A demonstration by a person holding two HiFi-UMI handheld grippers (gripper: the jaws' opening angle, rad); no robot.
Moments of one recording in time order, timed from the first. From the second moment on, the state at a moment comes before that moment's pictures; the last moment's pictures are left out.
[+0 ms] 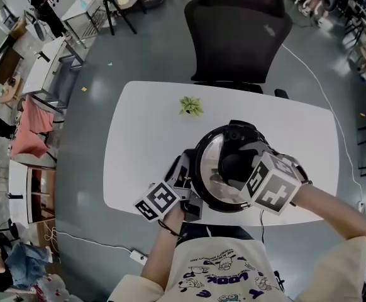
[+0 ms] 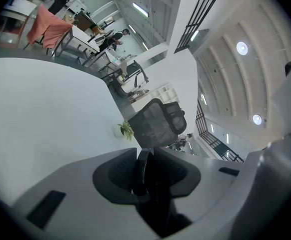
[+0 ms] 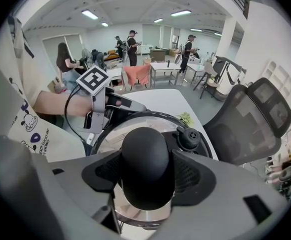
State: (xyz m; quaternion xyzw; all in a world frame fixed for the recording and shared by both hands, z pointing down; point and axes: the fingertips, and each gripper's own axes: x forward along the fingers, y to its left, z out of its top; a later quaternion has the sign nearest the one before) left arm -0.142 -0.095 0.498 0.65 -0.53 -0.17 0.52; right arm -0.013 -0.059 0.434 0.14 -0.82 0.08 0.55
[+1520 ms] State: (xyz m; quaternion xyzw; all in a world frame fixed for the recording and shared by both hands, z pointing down) left arm -0.142 -0.093 0.498 0.65 -0.54 -0.16 0.51; right arm -0.005 -0.068 0.434 0.34 -0.76 0.22 0.51
